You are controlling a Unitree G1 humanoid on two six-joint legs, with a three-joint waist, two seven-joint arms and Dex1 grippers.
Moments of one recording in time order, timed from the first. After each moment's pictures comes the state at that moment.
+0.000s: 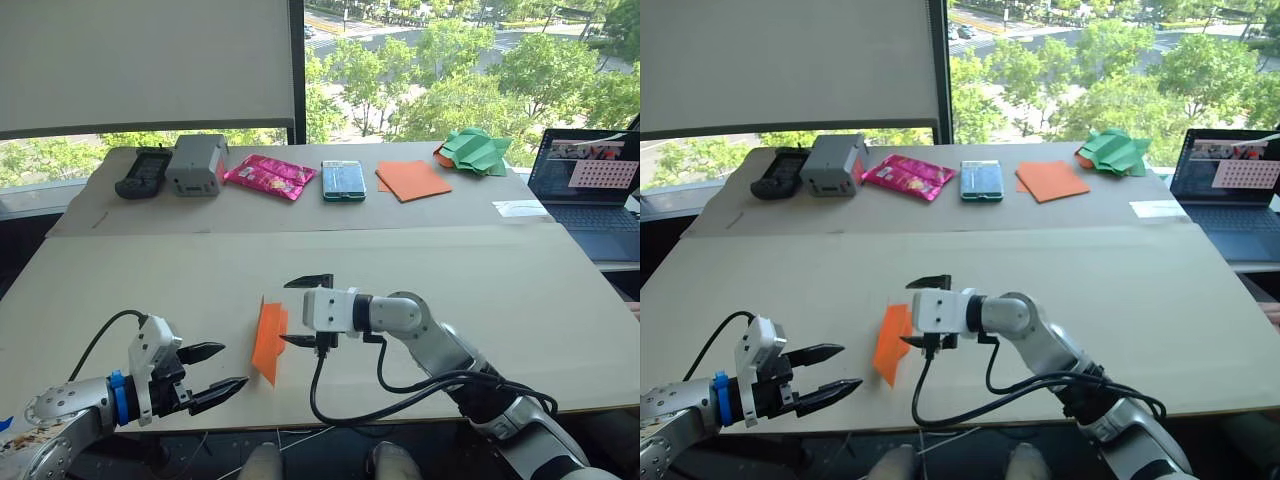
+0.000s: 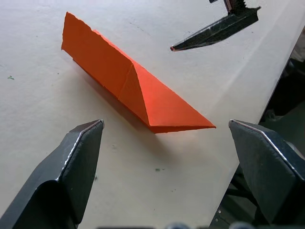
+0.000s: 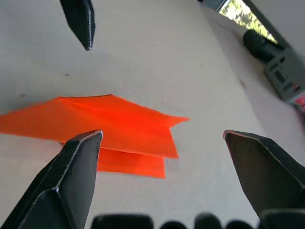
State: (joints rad) left arm 0.33 0.79 0.33 -0.55 -0.71 0.66 -0.88; right arm -0.55 -0.40 0.61 -0.09 -0.20 -0.08 0.75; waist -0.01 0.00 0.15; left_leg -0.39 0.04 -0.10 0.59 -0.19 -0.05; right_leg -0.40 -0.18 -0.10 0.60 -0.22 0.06
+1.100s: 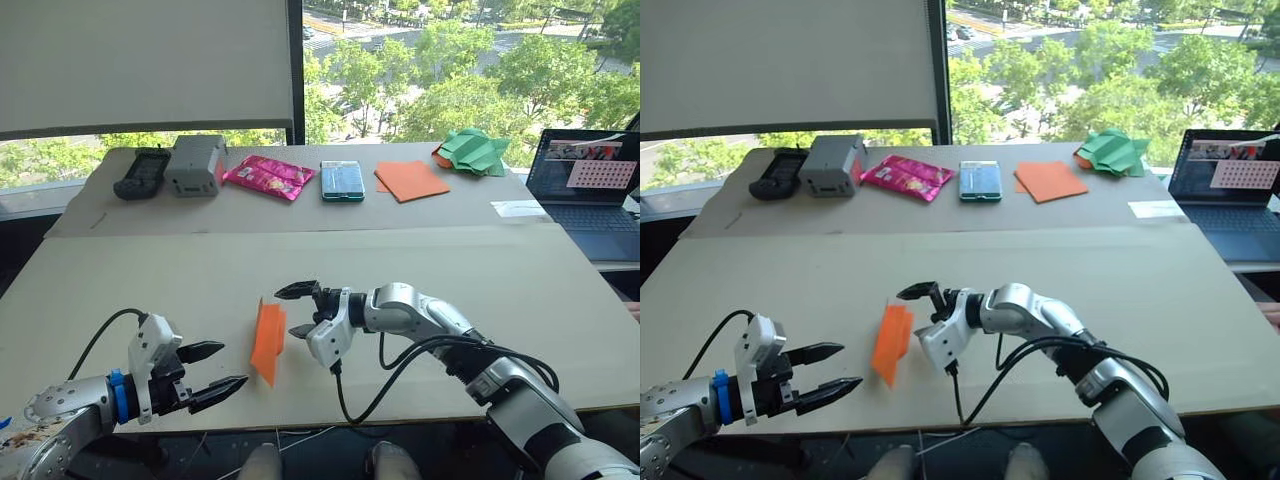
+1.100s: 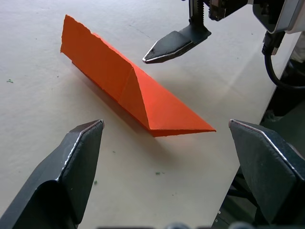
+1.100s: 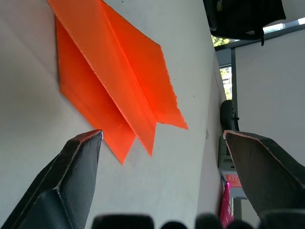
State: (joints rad) left arm 0.33 0.80 0.33 -0.55 -0.71 0.68 -0.88; right arm -0.73 -0.39 0.63 0.37 -0.62 -0.73 0.51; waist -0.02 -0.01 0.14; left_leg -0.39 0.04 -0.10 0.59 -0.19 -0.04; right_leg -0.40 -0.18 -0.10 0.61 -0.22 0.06
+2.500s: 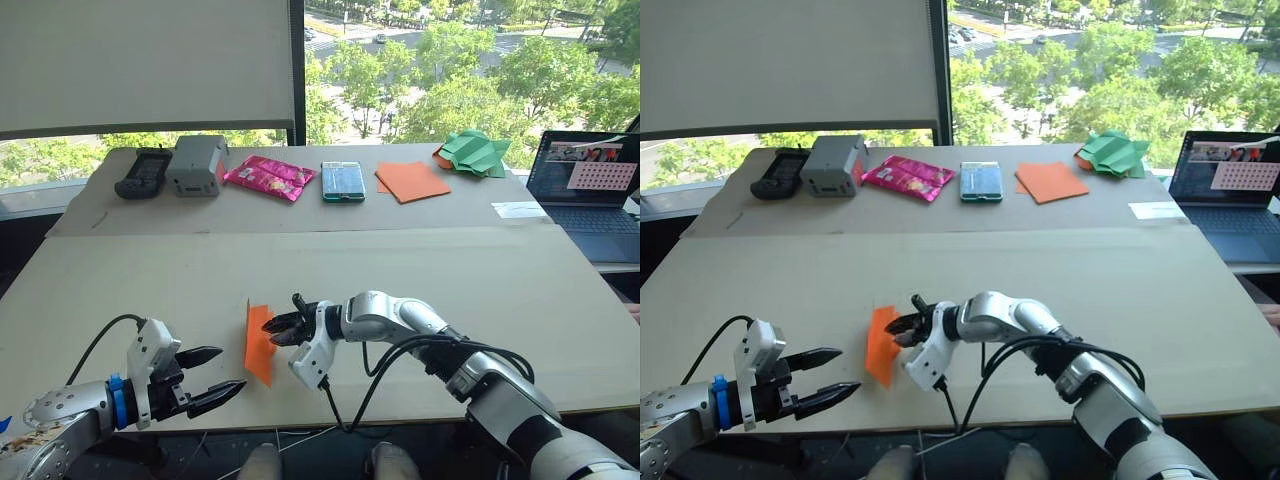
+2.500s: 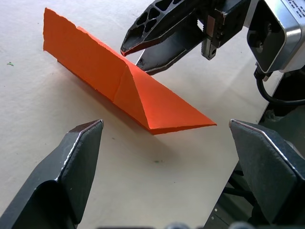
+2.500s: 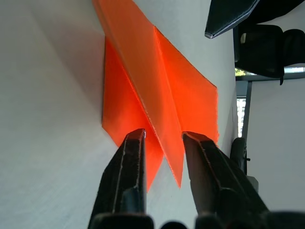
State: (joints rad) left arm 0.36 0.80 0.34 -0.55 -0.72 0.68 -0.87; right arm -0.78 -0.30 0.70 0.43 -0.76 -0.77 0.48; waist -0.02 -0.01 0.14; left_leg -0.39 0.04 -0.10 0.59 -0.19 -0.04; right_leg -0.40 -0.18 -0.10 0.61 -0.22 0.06
